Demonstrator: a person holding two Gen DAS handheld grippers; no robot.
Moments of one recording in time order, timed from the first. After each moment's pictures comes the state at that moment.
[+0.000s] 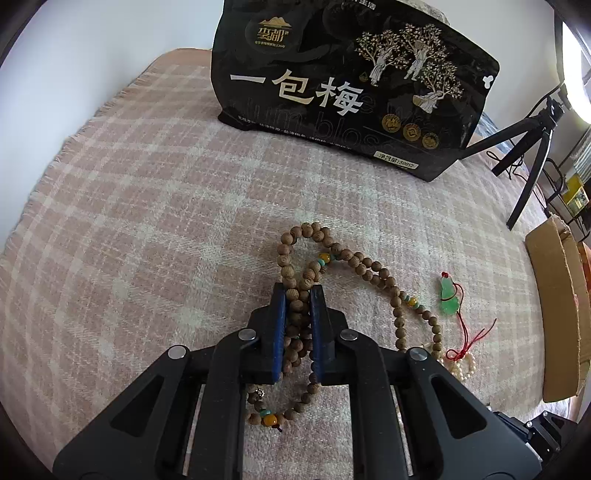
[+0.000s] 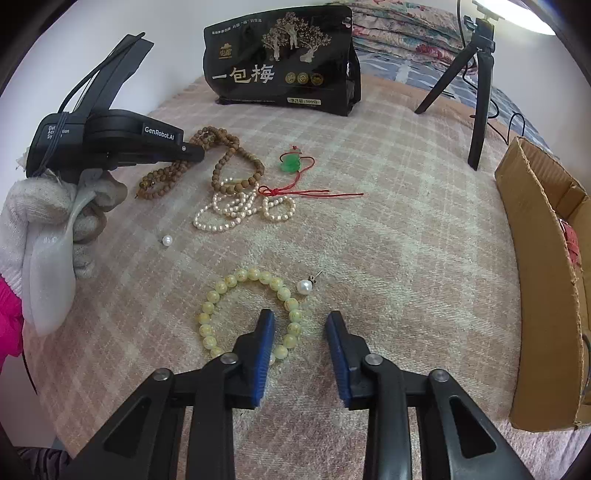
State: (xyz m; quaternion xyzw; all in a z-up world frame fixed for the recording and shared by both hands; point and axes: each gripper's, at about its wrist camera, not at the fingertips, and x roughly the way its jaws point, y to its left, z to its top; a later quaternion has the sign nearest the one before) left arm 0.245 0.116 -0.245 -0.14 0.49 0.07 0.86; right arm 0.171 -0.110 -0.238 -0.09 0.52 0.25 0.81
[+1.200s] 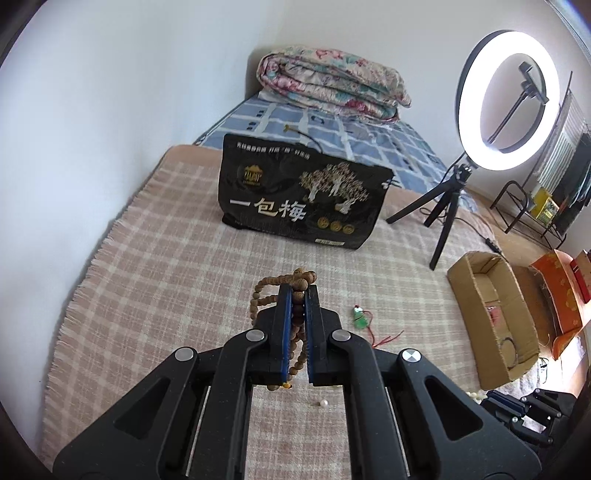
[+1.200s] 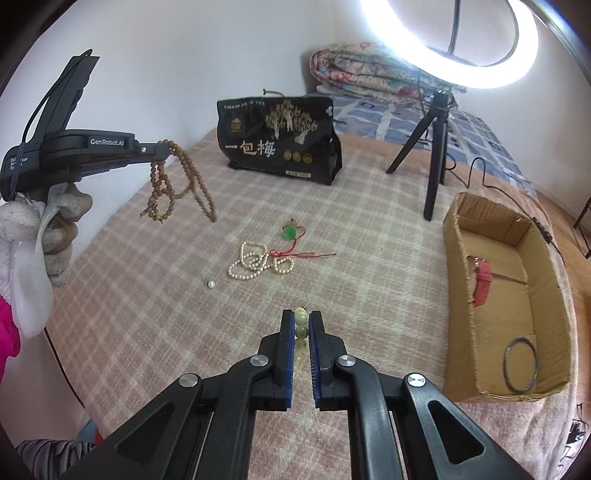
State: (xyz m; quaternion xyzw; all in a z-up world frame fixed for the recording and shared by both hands) left arm 0.169 0.107 -0.093 -0.12 0.39 0.03 0.91; right arm 0.134 -0.145 -0.132 -0.07 0.45 0.24 0.86
